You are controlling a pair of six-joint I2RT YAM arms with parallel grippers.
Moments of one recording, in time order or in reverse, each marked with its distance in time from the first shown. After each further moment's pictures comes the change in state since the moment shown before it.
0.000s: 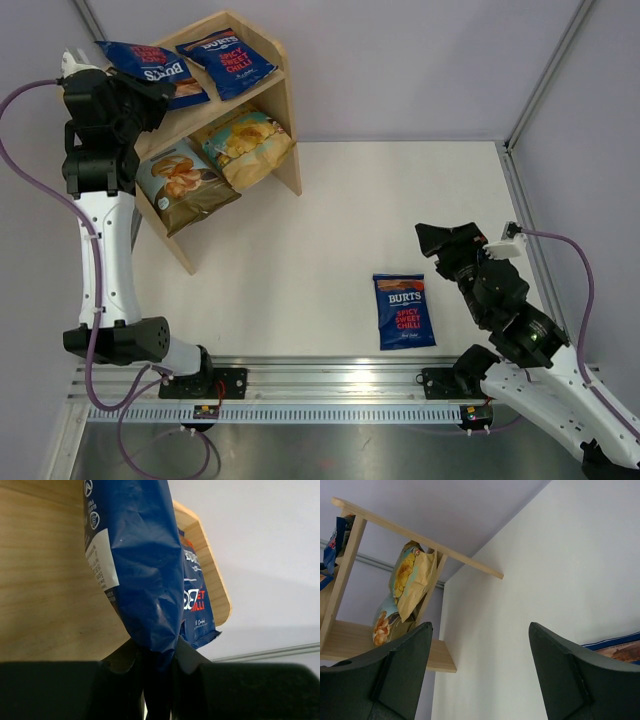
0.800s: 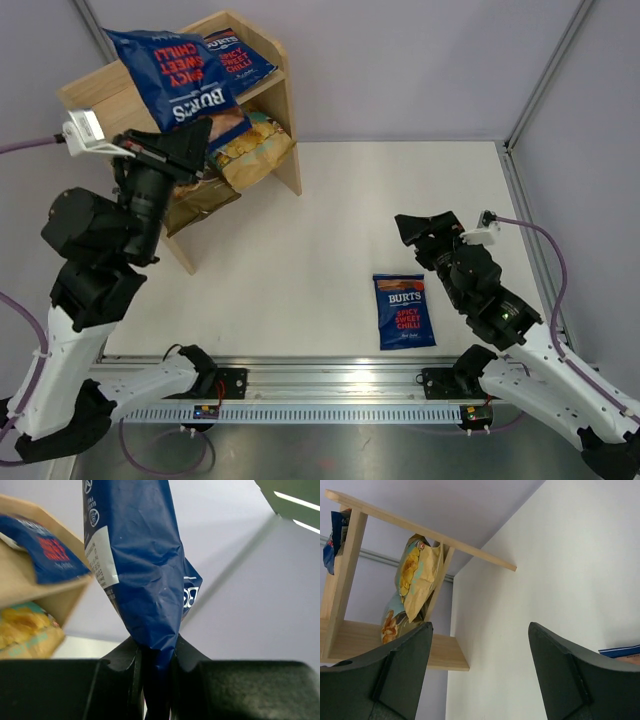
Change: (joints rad) left arm -0.835 -0.549 -0.440 0.369 -0.503 0.397; right arm 0.003 0.161 -0.030 0.190 -0.049 0.074
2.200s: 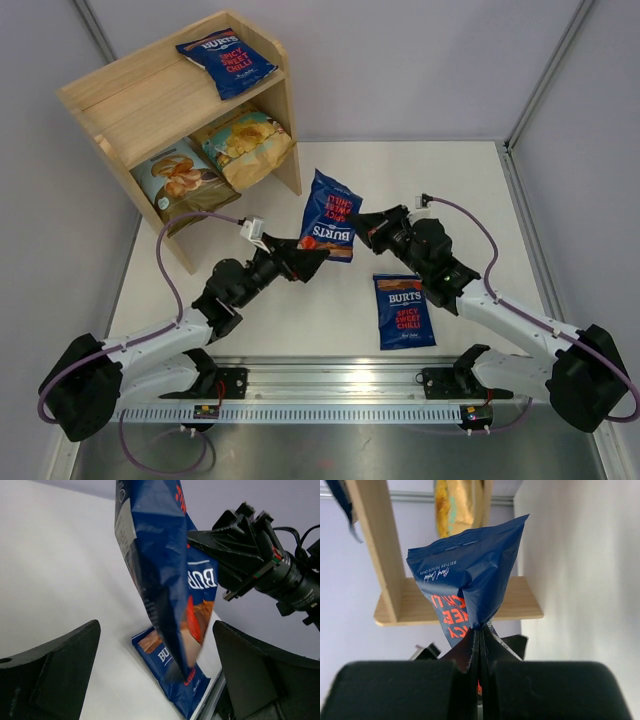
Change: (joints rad) left arm 0.007 0.076 -1.174 0.970 0.494 -0.143; right arm -0.080 0.449 -0.037 0.520 -0.470 0.354
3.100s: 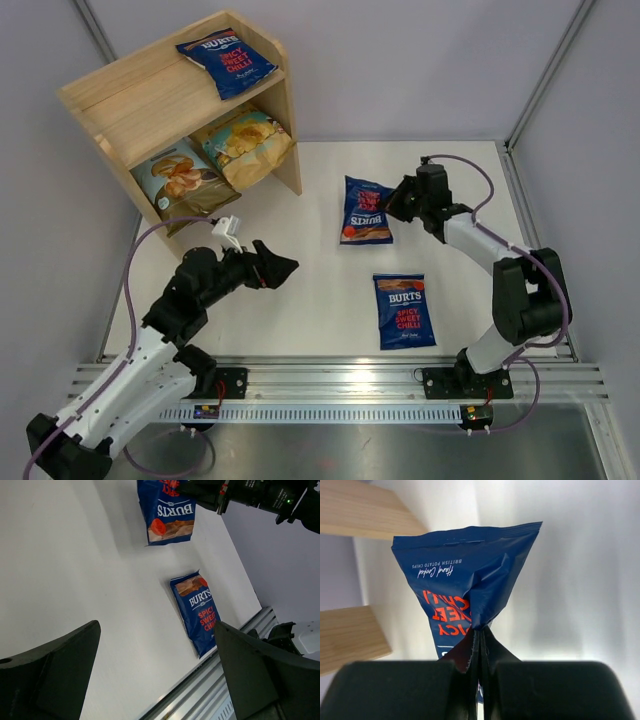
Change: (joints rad) left arm 0.248 -0.389 0.203 -0.958 0.172 0.031; right arm -0.416 0.520 0.380 -0.356 -0.255 -0.688
